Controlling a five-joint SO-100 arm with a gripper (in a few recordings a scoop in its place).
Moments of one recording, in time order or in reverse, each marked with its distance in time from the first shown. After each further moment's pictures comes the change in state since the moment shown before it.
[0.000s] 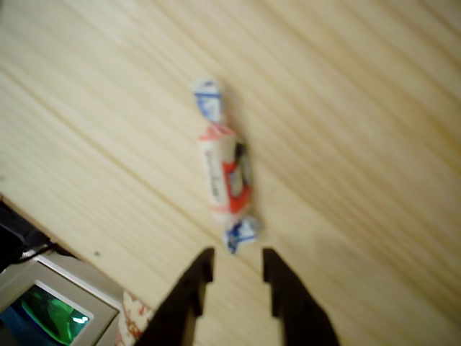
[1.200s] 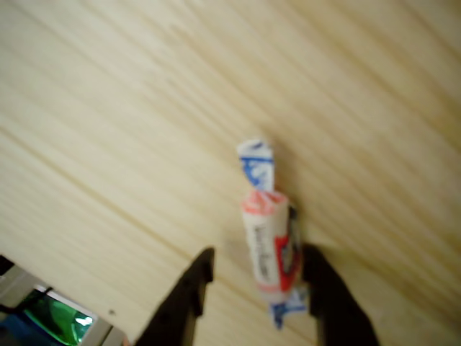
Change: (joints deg) arm -0.7 -20.5 -23.2 6.6 1.8
